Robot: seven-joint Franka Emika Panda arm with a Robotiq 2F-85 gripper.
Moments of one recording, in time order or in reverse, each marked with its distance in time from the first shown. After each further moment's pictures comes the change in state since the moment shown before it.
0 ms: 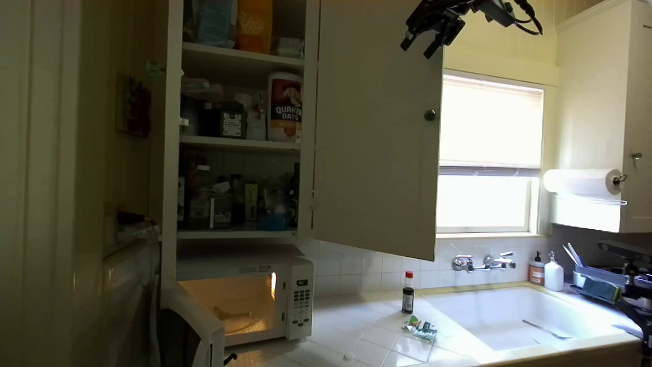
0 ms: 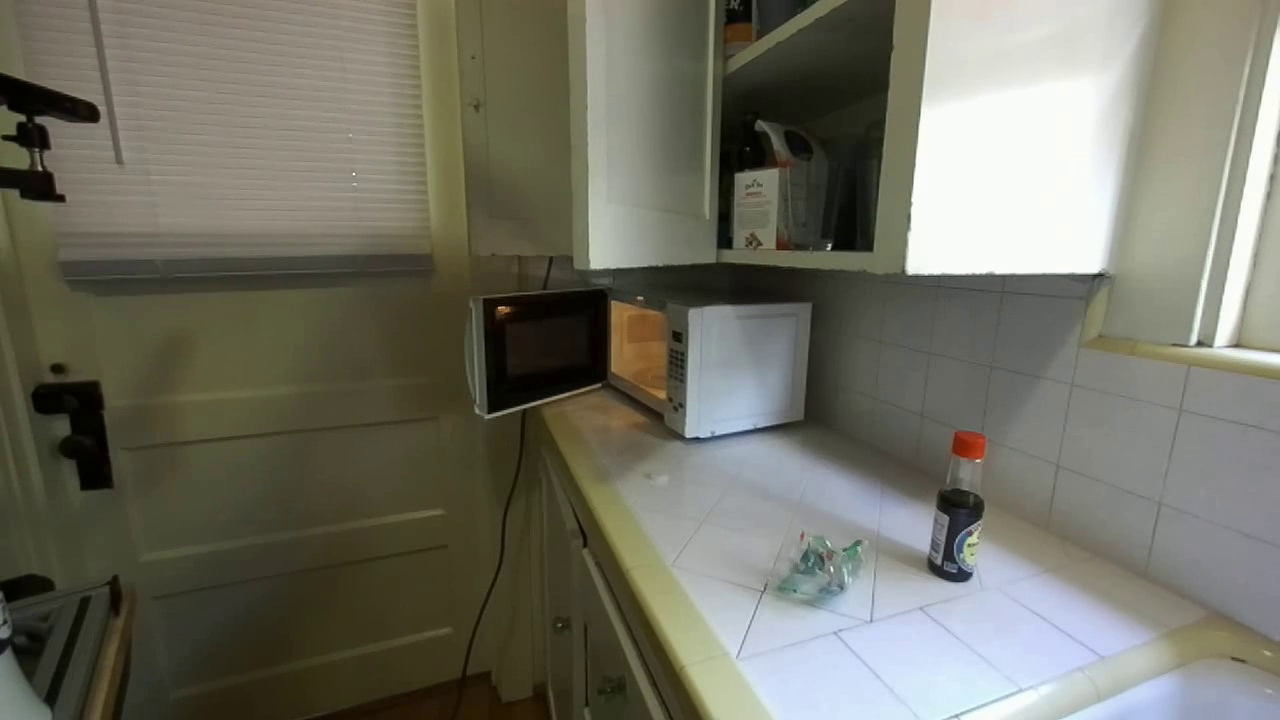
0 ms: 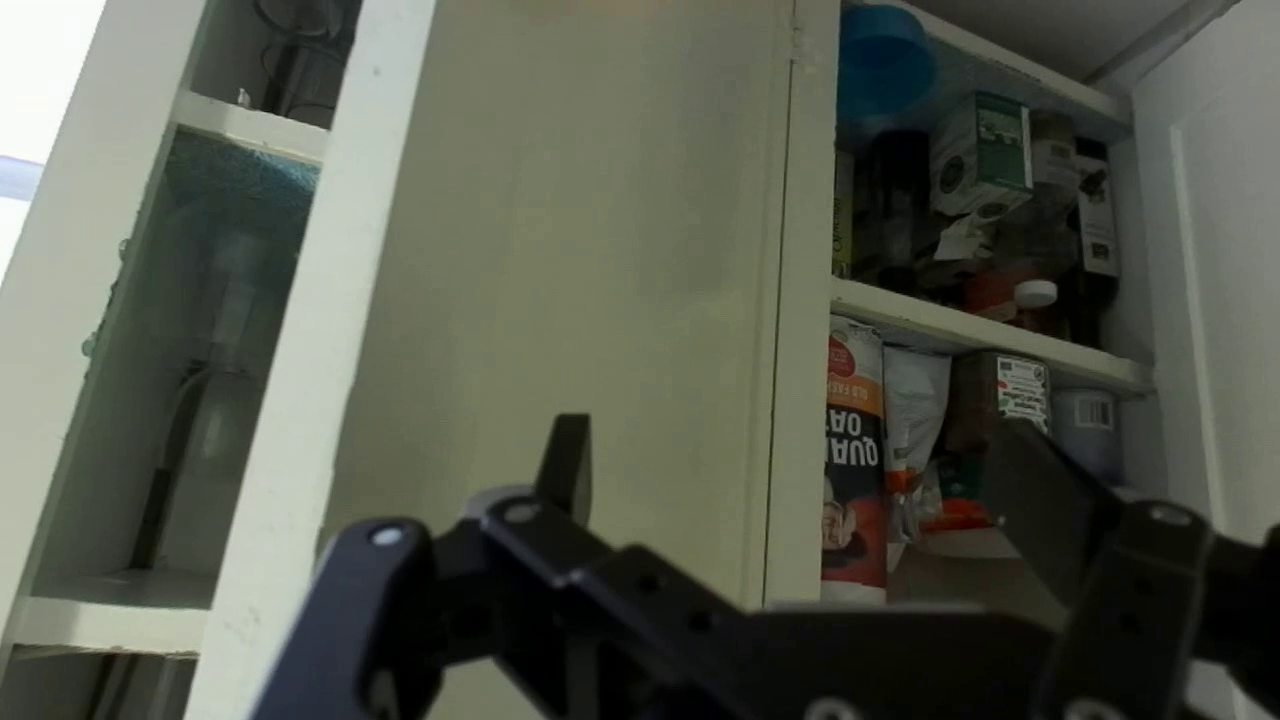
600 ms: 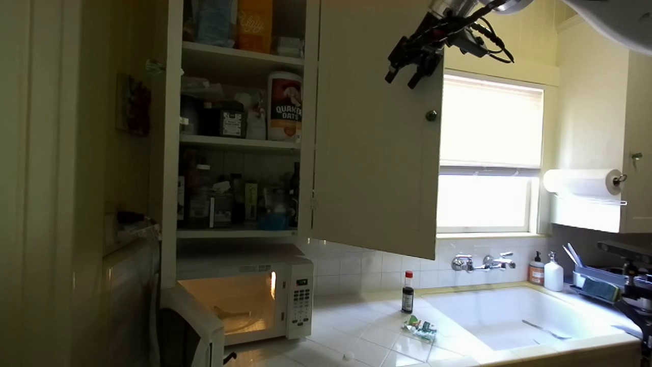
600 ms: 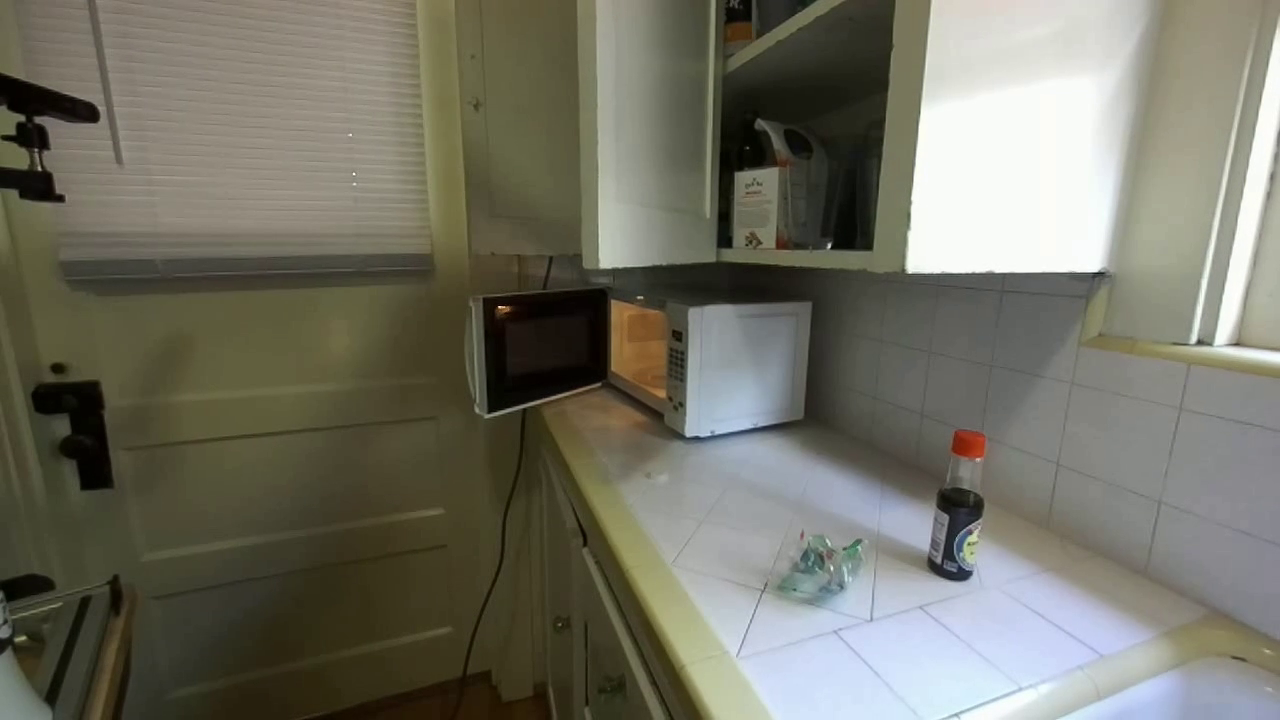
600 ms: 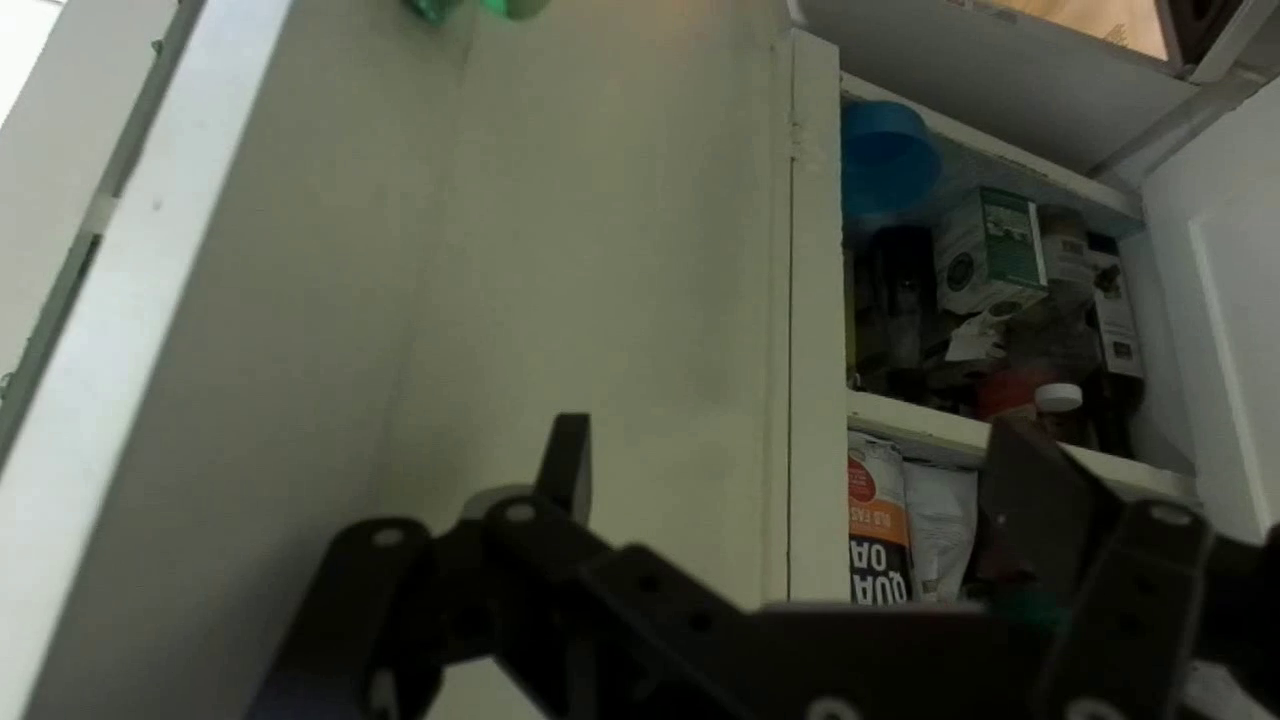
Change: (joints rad) arm 0.000 0.081 0.000 -0.033 0.000 -0.001 0.000
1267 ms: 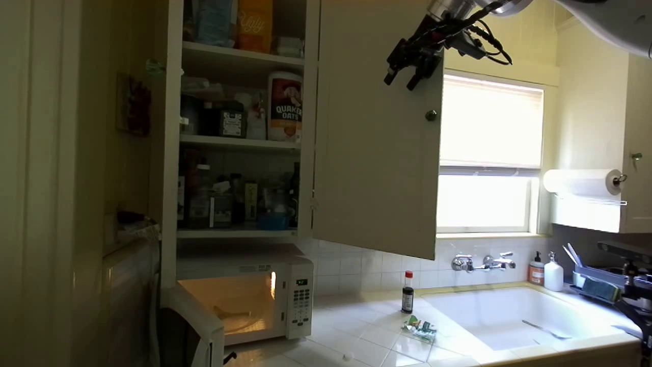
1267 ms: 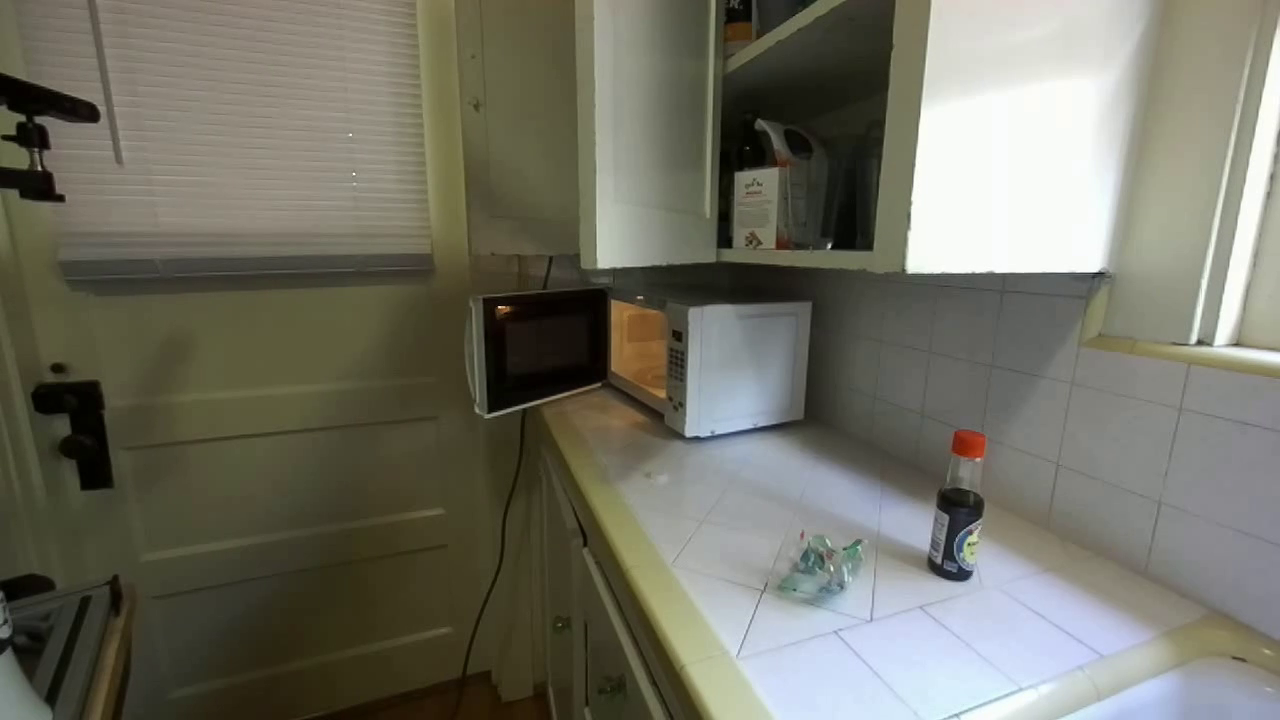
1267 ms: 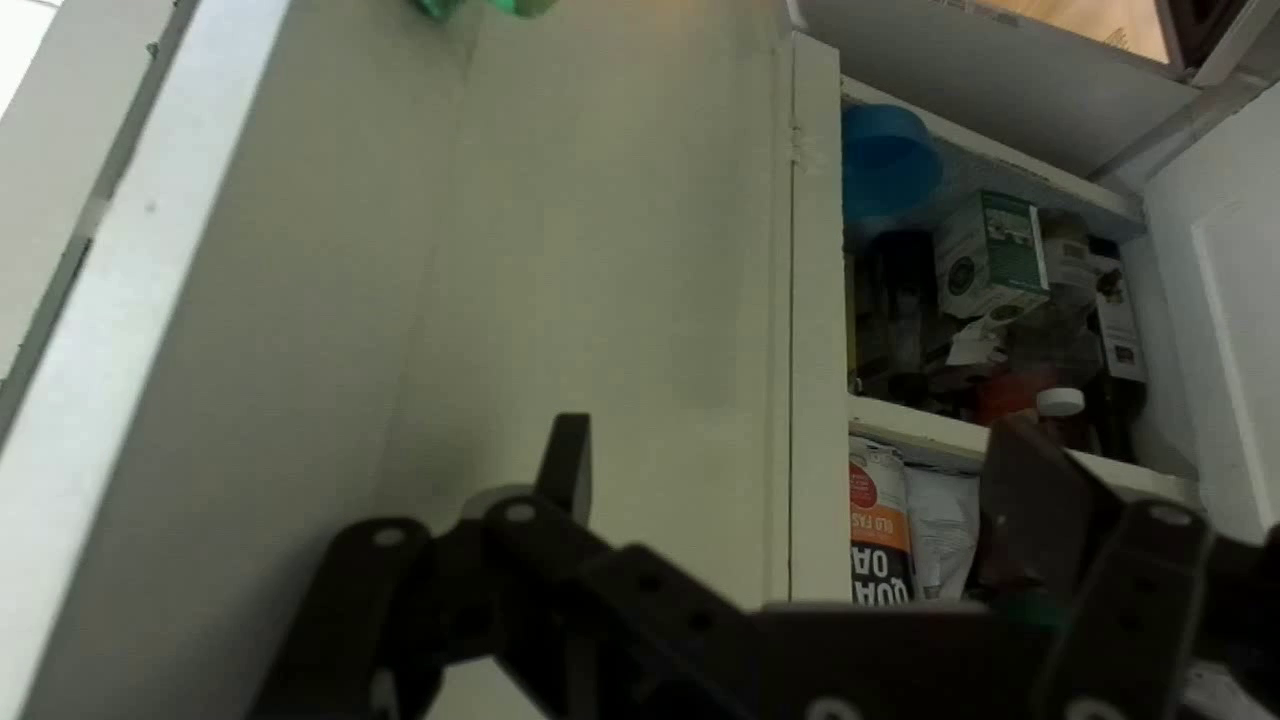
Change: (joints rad) arm 0.000 0.007 0.000 0.002 0.000 0.001 0.000
